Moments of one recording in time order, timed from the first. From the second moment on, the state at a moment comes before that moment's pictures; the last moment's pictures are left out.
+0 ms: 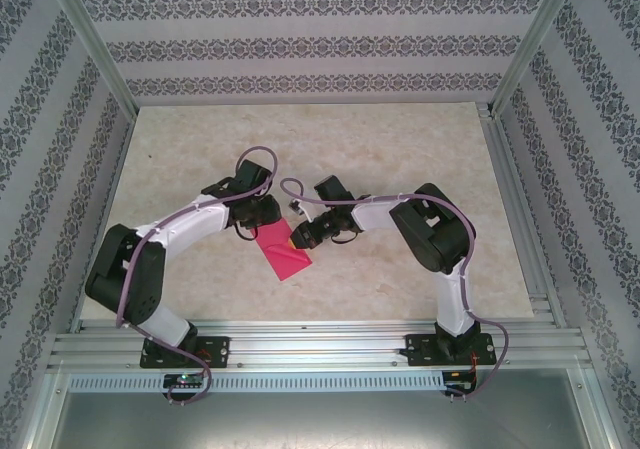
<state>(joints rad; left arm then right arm) -0.47 1.56 0.99 -0.48 0.10 -0.69 0.67 2.06 1.12 -0.04 -0.79 0.13</state>
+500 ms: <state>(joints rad) -0.48 1.37 0.78 -0.44 0.23 -0.83 0.67 2.06 1.12 -0.03 -0.80 0.13</state>
